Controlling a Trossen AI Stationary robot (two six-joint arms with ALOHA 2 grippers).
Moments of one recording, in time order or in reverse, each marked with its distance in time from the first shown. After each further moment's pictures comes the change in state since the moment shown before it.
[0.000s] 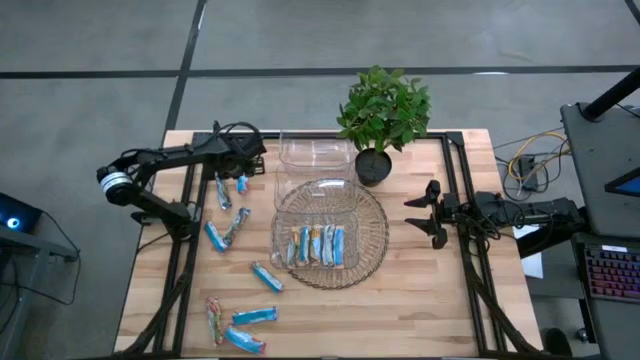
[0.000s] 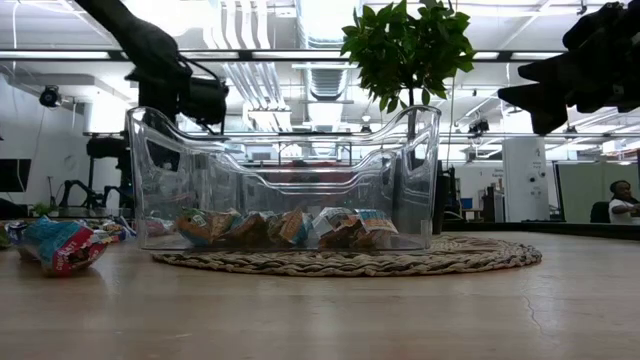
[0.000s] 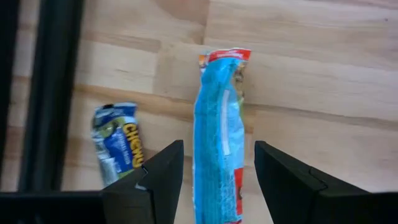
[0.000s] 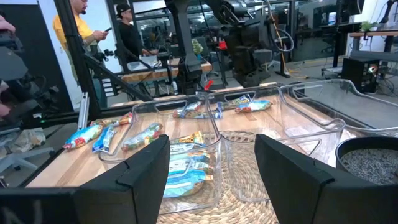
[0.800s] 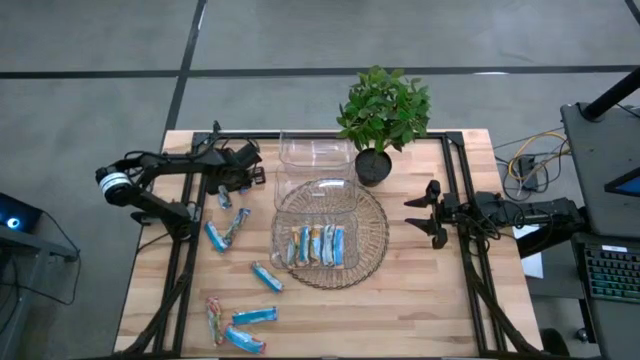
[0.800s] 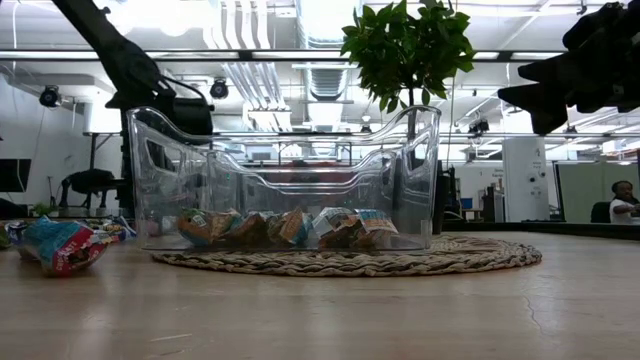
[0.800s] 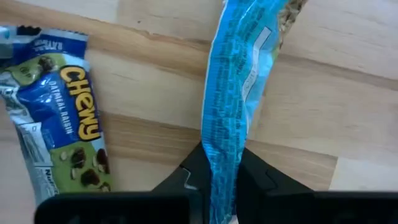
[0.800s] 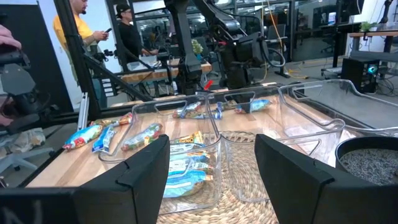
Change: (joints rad) left arm 0.011 -0.002 -0.201 0.247 0.166 -0.074; right arm 0.000 0.000 0.000 0.000 0.000 0.000
